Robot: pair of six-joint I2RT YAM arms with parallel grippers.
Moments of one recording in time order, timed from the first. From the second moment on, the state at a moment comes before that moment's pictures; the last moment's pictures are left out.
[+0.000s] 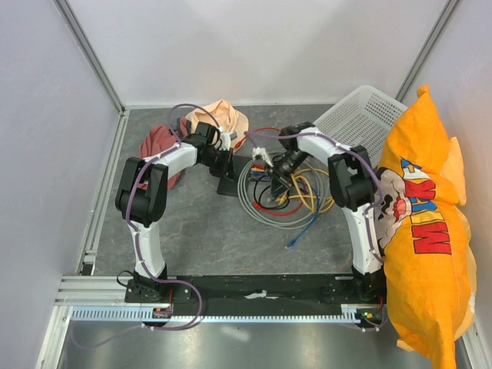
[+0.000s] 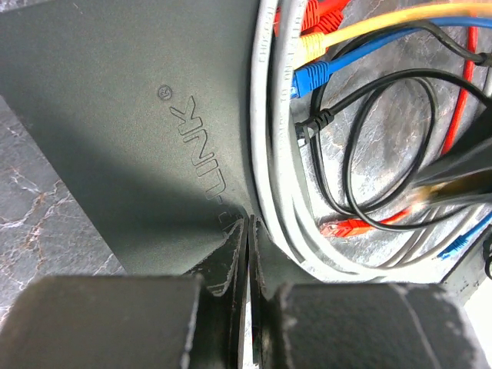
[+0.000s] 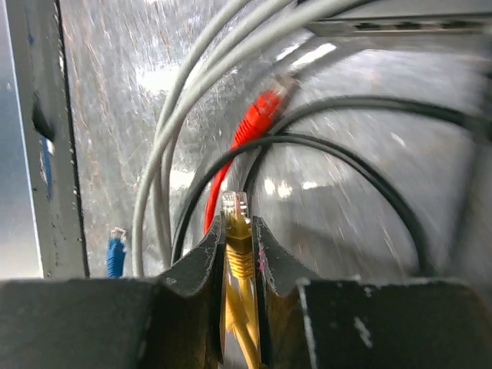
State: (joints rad) left arm -0.32 2.01 1.37 -0.45 0.54 -0.08; right arm 0.42 2.33 1.84 -1.29 -0.87 -1.00
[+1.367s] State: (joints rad) left arm -0.36 2.02 1.39 -0.44 0.51 -0.08; right arm 0.19 1.41 1.32 -0.22 -0.04 -0.06
